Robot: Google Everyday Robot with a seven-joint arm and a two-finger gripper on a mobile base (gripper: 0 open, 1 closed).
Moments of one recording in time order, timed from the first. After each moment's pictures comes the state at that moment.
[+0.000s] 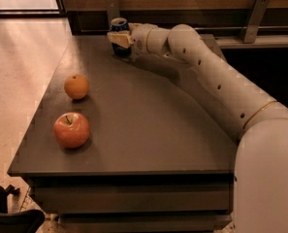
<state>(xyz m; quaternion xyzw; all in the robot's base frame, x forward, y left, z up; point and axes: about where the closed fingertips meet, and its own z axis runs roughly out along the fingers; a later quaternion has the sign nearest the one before) 0.841 0.068 0.890 -0.34 0.65 0.28 0.62</state>
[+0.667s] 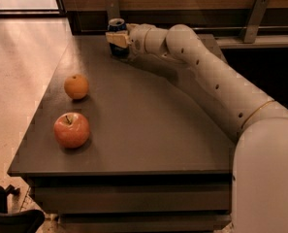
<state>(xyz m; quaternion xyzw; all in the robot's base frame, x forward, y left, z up) 0.840 0.074 0.889 -0.34 0.65 0.28 0.61</state>
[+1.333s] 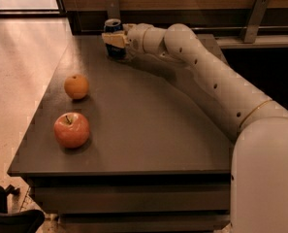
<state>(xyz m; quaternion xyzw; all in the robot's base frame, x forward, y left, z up) 0.837 0.081 0.891 -0.34 0.65 0.29 0.61</state>
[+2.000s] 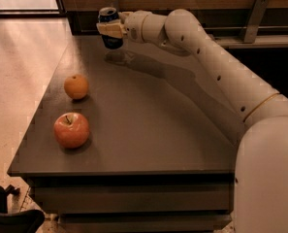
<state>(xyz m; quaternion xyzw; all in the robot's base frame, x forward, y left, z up) 0.820 0.088 0.937 -0.37 0.63 0.28 0.62</state>
